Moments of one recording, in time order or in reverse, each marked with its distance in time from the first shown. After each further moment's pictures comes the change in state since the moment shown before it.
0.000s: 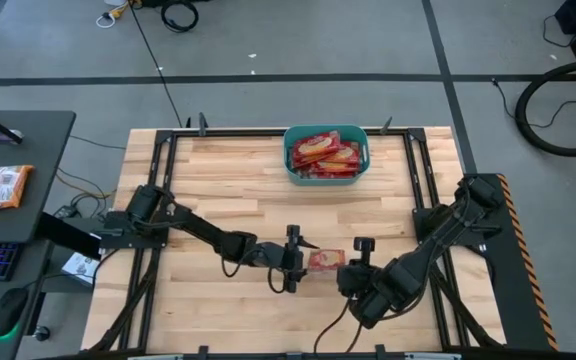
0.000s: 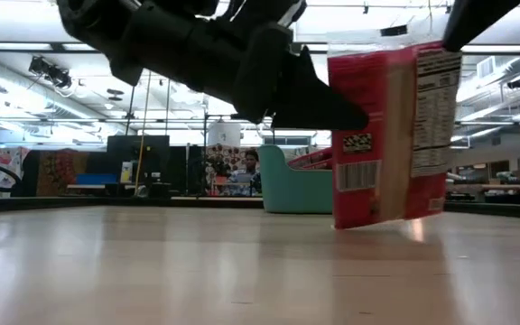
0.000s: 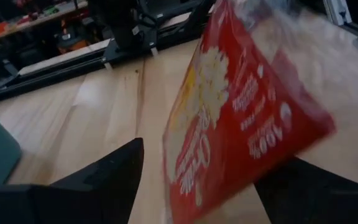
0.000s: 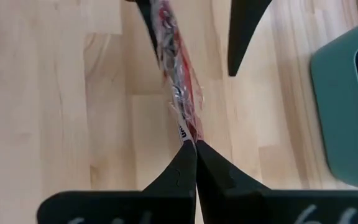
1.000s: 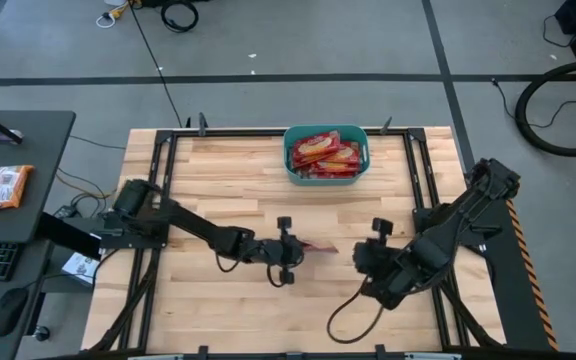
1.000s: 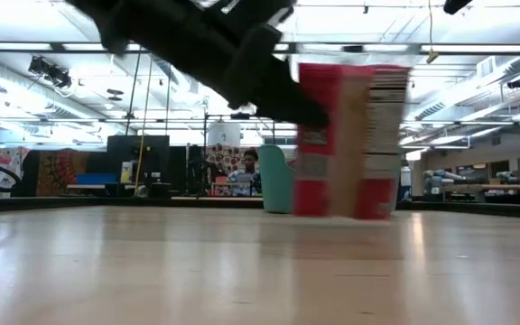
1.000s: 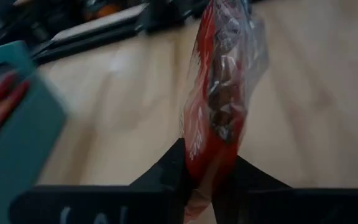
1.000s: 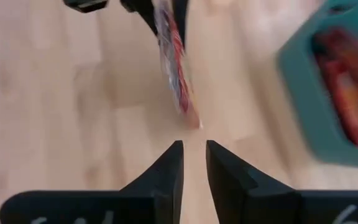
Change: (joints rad) left arm 0.003 -0.101 0.003 -0.227 -0.114 -0.074; right arm -0.004 -0.203 -0.037 -0.076 0.012 0.102
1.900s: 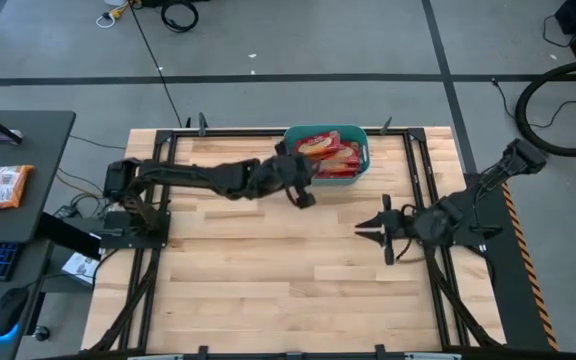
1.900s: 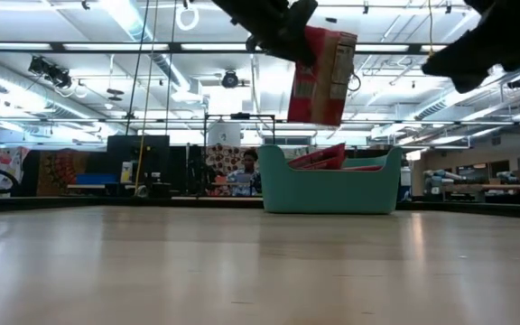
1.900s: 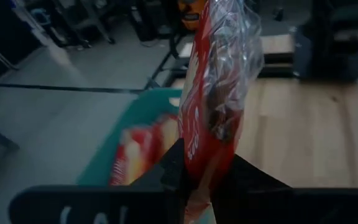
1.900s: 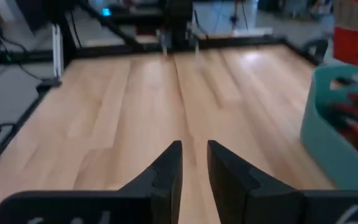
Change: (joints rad) left arm 0.357 -0.138 0.405 -0.499 -0.019 0.039; right arm -0.159 -0.806 -1.062 1.224 0.017 -0.569
